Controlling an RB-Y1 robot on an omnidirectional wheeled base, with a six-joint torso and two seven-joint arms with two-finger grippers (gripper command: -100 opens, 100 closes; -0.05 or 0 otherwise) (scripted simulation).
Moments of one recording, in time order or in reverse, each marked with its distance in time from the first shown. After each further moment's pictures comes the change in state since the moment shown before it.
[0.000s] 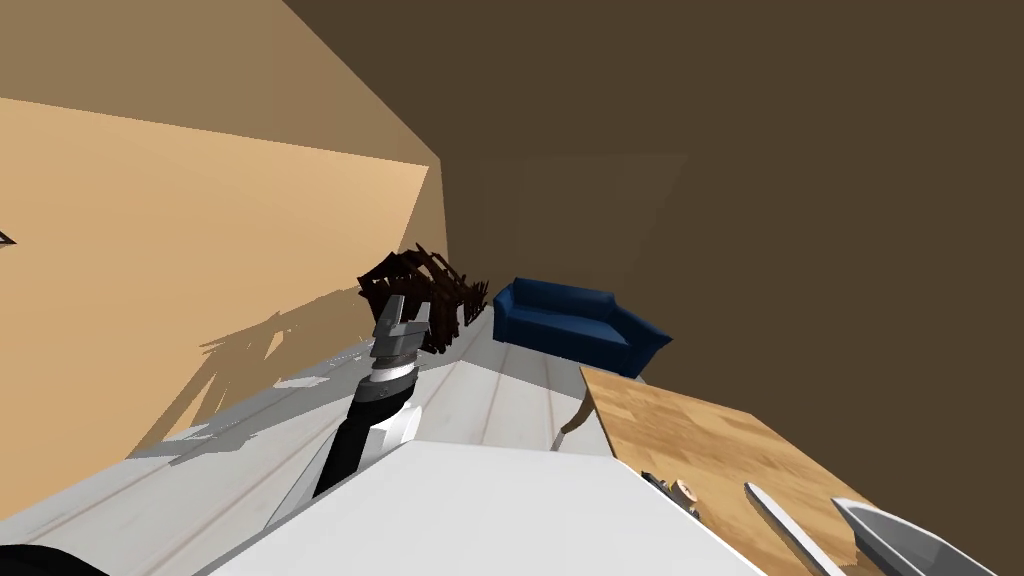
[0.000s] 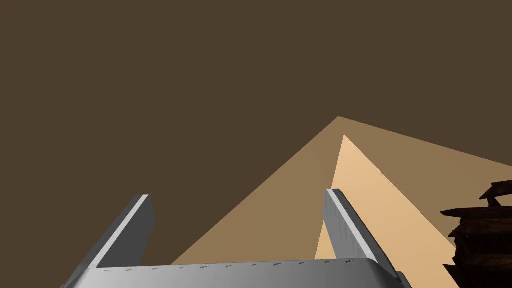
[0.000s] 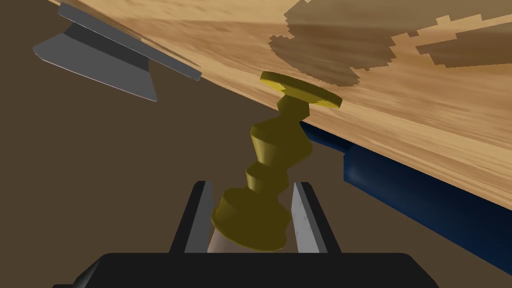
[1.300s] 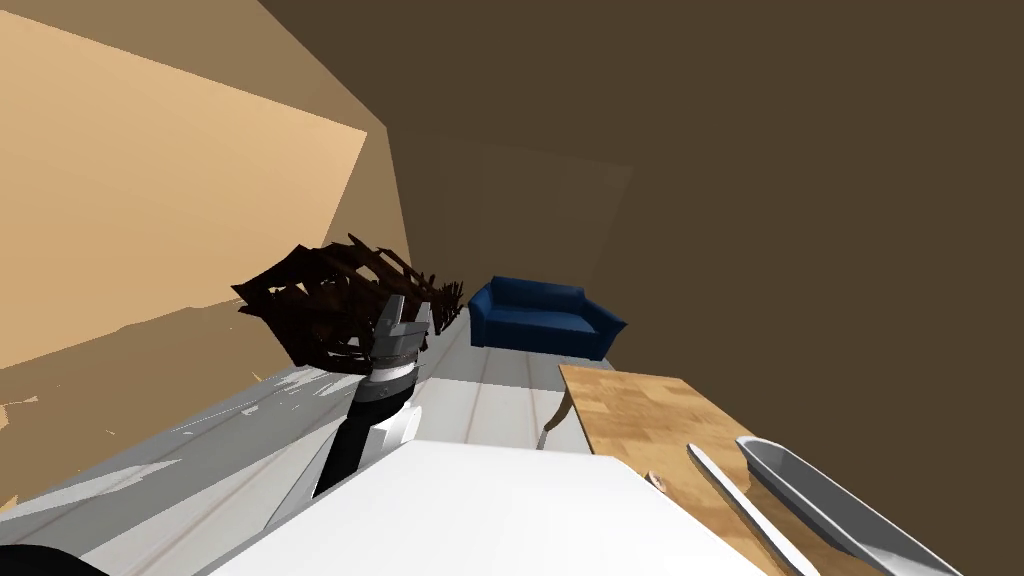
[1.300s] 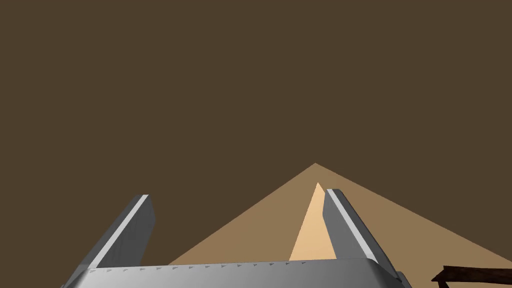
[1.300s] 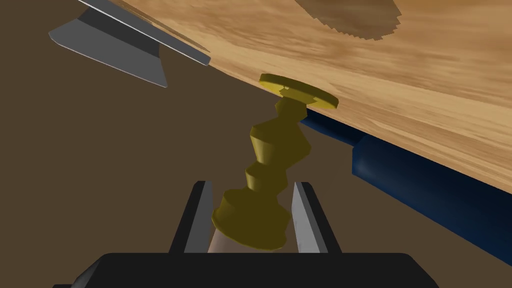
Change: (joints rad) left arm 0.000 0.000 0.000 0.000 0.000 0.000 0.000; right arm 0.208 0.219 -0.118 -0.274 0.391 -0.074 0.055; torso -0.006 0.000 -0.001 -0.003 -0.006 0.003
